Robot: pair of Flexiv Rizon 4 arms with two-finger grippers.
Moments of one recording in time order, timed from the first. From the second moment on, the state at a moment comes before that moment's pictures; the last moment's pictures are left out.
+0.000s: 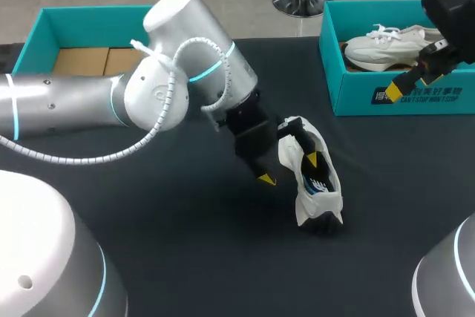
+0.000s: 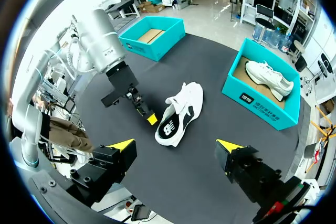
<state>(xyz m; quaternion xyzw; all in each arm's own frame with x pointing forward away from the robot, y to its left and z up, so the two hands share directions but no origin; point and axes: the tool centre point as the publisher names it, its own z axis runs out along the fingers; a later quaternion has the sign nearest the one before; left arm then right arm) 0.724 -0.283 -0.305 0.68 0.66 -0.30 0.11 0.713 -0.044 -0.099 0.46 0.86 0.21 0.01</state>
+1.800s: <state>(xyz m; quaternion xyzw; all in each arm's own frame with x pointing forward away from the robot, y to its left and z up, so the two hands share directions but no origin) 0.713 -0.319 -0.351 0.71 0.67 -0.20 0.03 0.696 -0.081 -0.098 0.47 0.85 0.22 0.01</state>
